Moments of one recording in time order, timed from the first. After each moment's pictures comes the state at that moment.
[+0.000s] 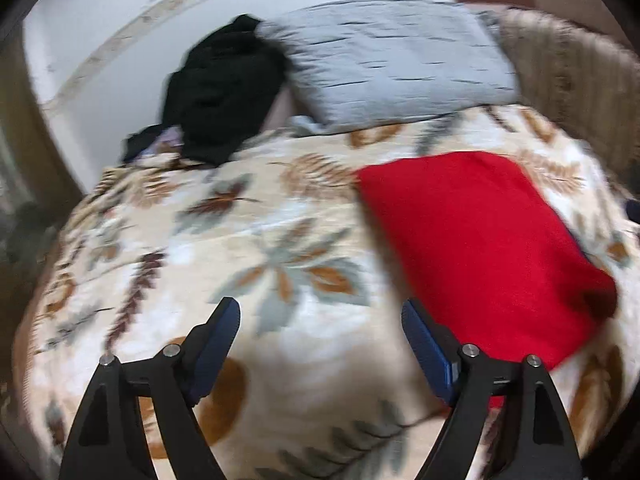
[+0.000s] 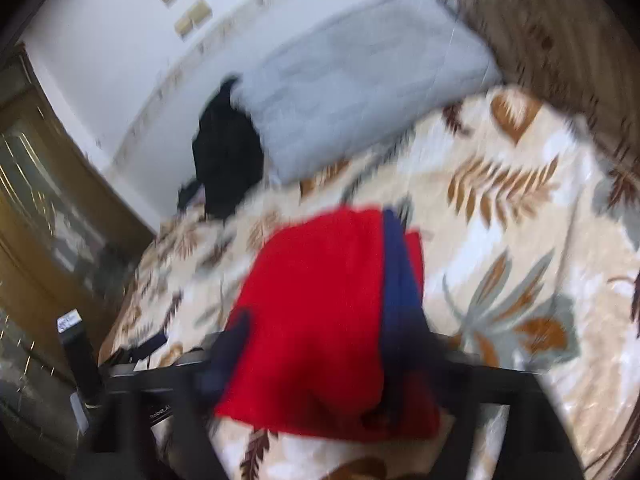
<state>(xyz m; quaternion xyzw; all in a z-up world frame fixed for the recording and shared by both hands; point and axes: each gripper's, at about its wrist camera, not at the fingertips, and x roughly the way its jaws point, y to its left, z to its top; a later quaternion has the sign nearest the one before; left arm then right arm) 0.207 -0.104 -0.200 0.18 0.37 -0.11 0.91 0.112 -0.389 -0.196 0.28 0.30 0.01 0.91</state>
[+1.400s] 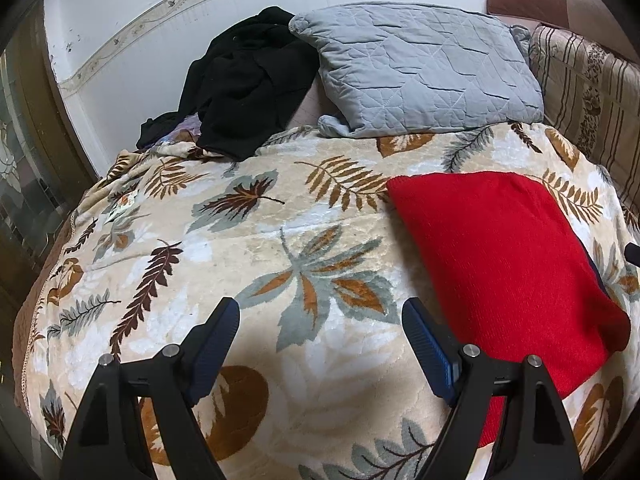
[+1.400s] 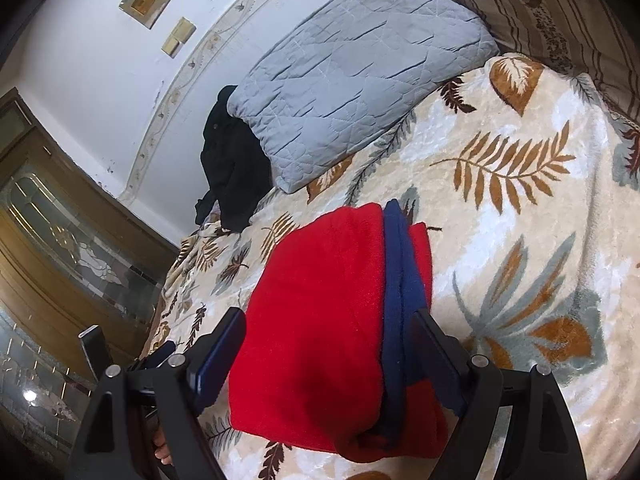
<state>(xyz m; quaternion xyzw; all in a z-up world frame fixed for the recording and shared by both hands) 0.226 -0.090 -0.198 0.14 0.37 -0.10 0.91 0.133 -0.412 -0.216 0.35 0.32 0.06 0.88</state>
